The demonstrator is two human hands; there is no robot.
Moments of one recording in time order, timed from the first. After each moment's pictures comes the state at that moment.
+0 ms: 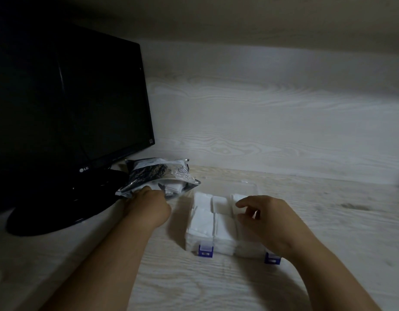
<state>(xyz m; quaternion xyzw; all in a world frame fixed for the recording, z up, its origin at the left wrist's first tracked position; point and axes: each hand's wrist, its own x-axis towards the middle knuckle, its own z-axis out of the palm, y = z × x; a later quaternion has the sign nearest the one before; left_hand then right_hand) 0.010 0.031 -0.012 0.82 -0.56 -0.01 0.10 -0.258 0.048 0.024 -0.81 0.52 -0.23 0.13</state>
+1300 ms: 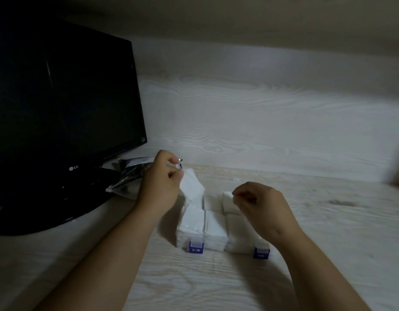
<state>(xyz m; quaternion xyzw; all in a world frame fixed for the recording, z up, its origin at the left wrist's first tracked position) -0.037 0.042 0.026 0.61 -0.56 -0.10 0.55 -0.257 0.044 0.026 -0.75 0.52 -0.37 0.17</state>
